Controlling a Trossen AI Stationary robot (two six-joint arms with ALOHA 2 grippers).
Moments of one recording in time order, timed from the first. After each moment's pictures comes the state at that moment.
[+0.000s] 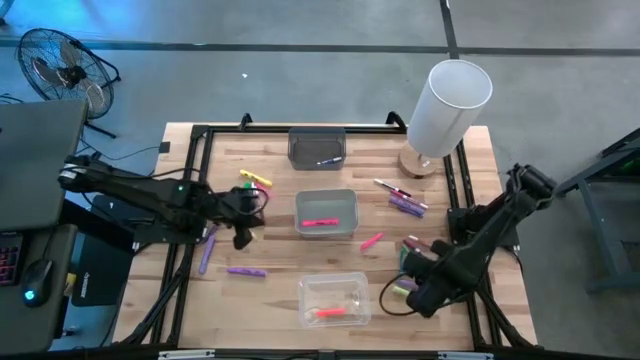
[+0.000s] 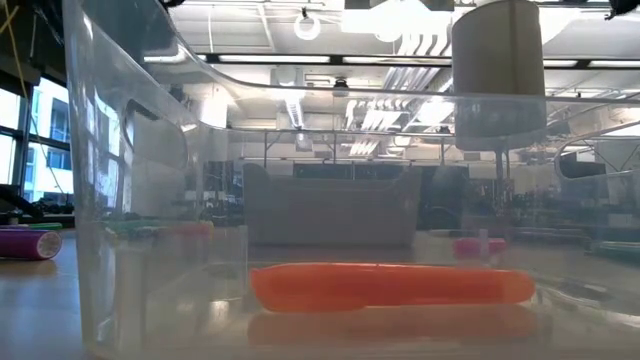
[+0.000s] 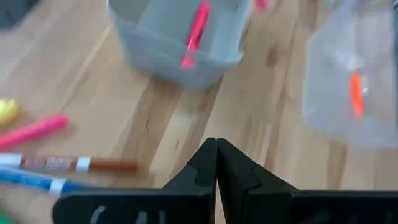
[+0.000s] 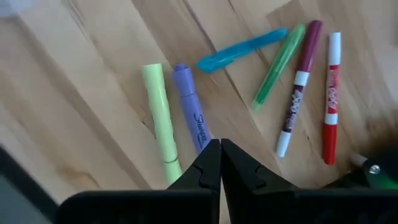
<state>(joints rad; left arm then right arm) -0.20 0.90 0.65 -0.53 -0.16 -0.56 0.80 1.55 1.15 -1.18 0.10 1.34</state>
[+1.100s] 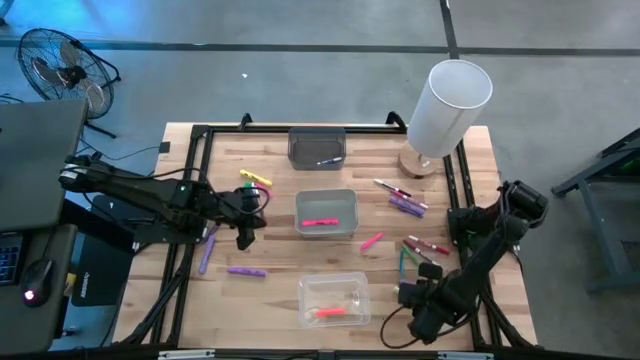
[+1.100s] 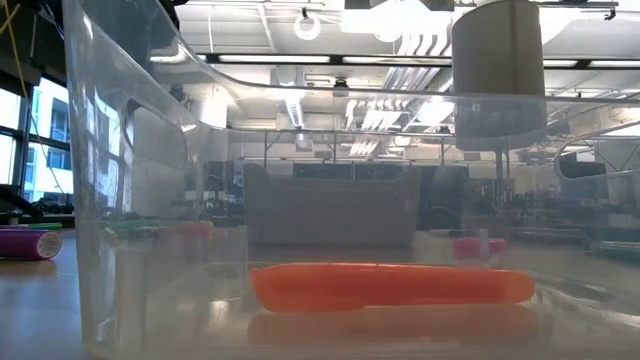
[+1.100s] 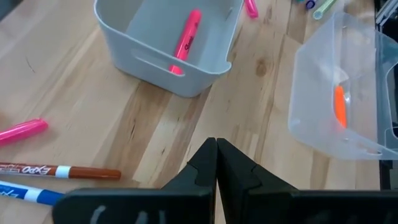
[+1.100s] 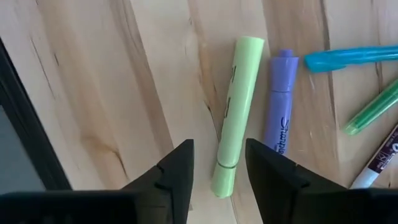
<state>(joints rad) -0.20 0.90 0.65 -0.50 -0.14 -0.61 0.91 1.72 1.15 -0.95 0.09 1.14</state>
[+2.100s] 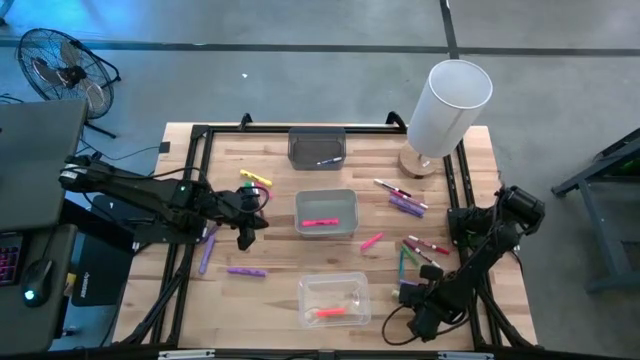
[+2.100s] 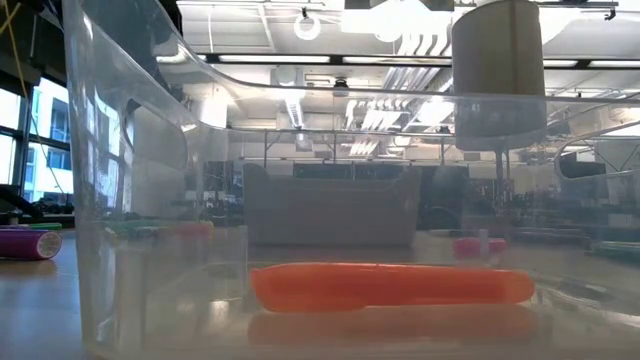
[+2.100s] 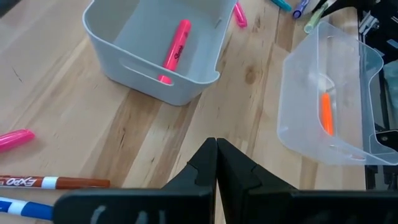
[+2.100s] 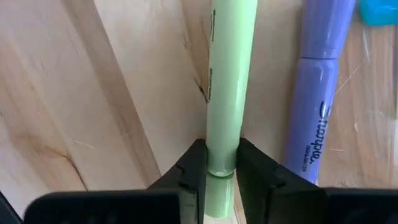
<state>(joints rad) -0.20 0.90 0.65 -0.46 -0.12 -0.61 0.91 1.78 1.00 -0.74 0.00 1.19</state>
